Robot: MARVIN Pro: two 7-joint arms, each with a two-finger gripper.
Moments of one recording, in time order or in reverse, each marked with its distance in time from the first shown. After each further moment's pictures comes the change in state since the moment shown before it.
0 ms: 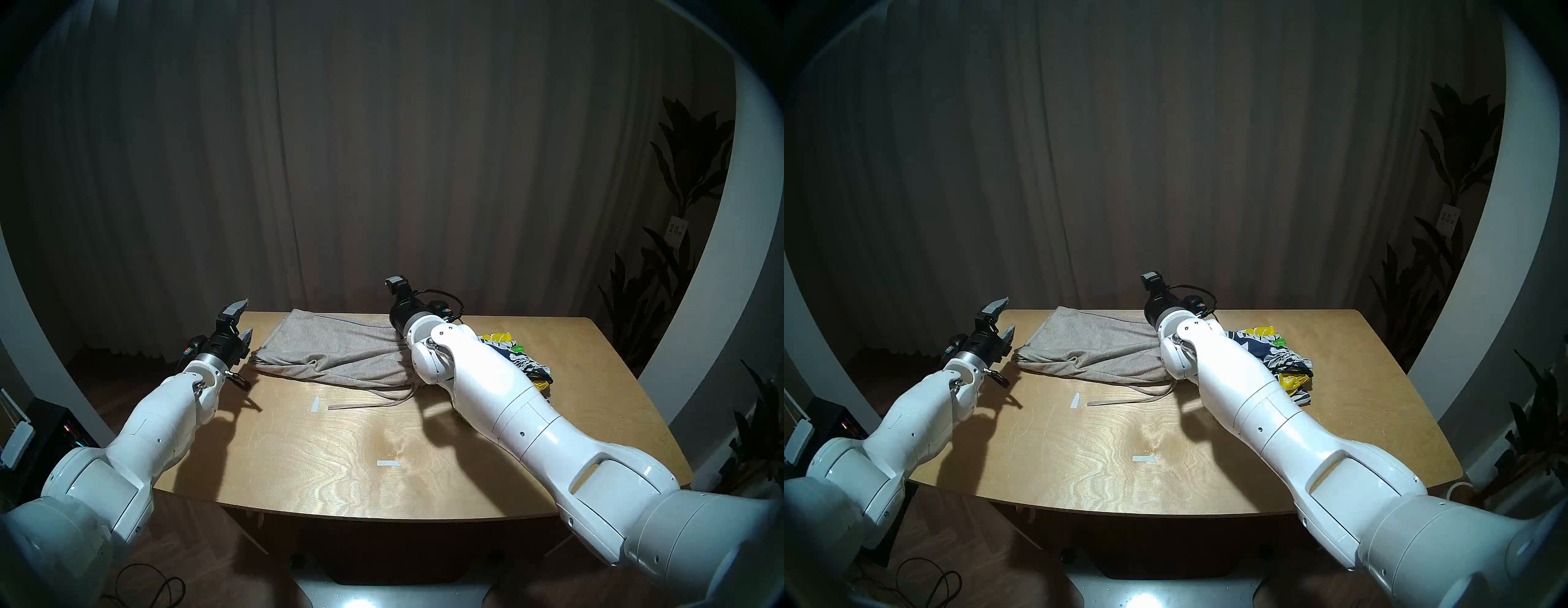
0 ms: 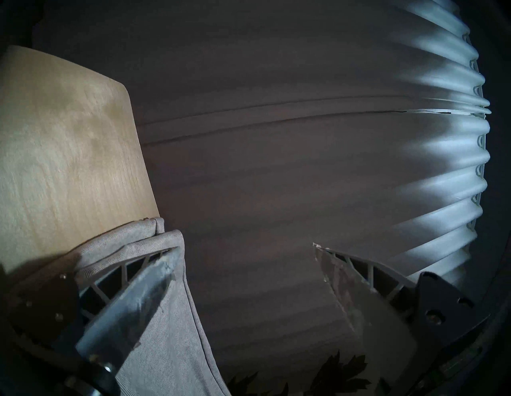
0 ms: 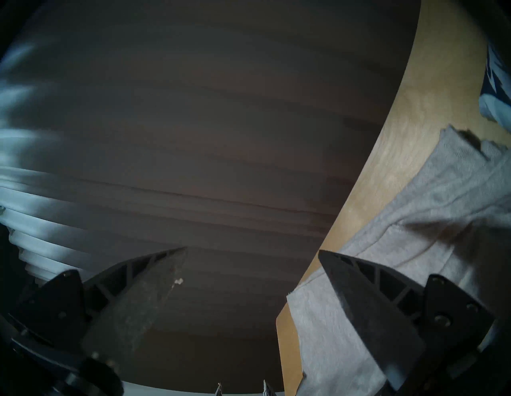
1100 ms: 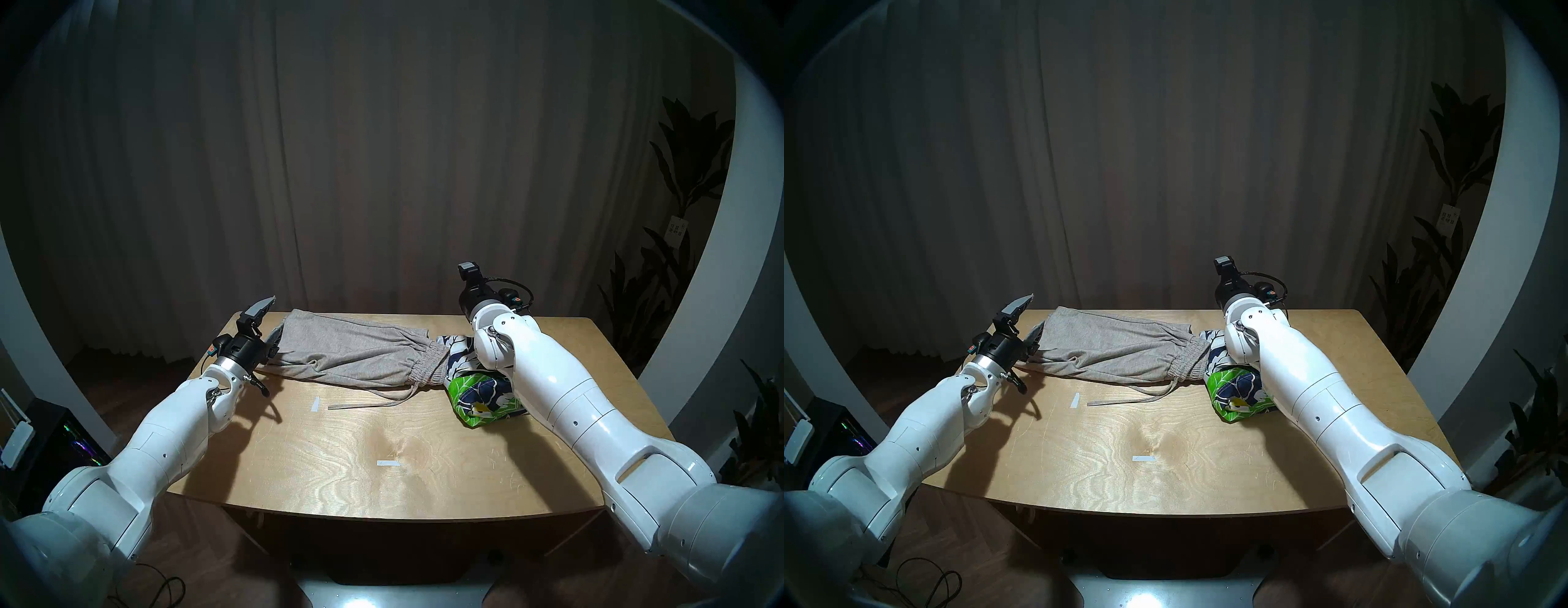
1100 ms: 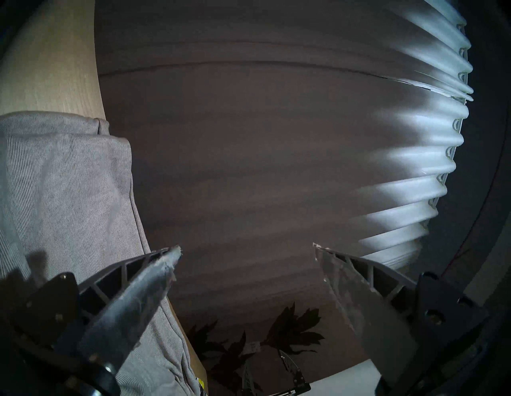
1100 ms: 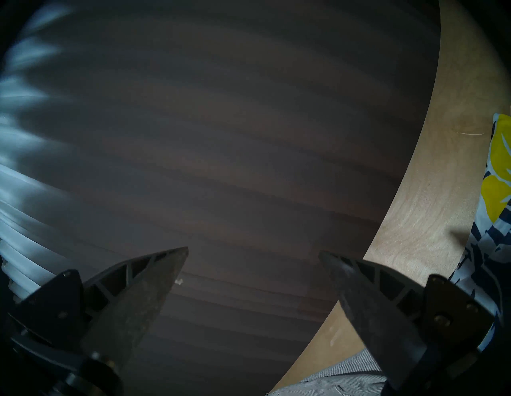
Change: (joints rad) left arm 0.102 0.009 0.006 -0.188 -0.020 0.097 -0.065; right arm -0.022 0.175 0.110 -0.026 -0.039 -0.067 0.010
